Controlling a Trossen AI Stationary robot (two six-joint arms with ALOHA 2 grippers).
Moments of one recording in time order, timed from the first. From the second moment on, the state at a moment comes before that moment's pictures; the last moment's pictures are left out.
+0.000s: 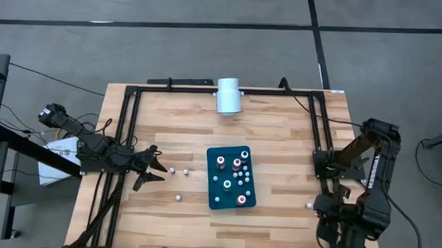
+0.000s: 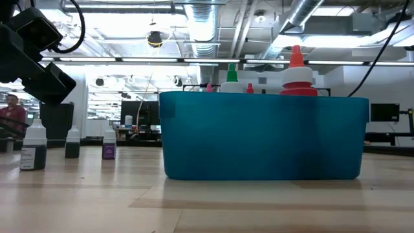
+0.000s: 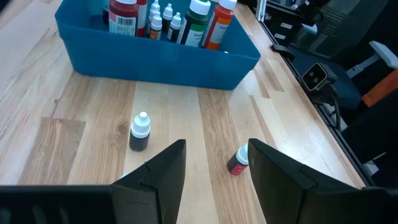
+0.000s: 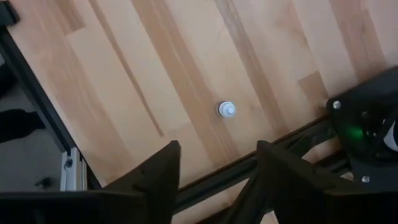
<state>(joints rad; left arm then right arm) -0.47 0.37 0.09 -0.10 -0.18 -0.43 1.25 1.49 1.28 -1.44 0.18 1.65</state>
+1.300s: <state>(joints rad) -0.47 0.37 0.09 -0.10 -0.18 -0.43 1.10 1.49 1.28 -1.24 0.12 1.27</state>
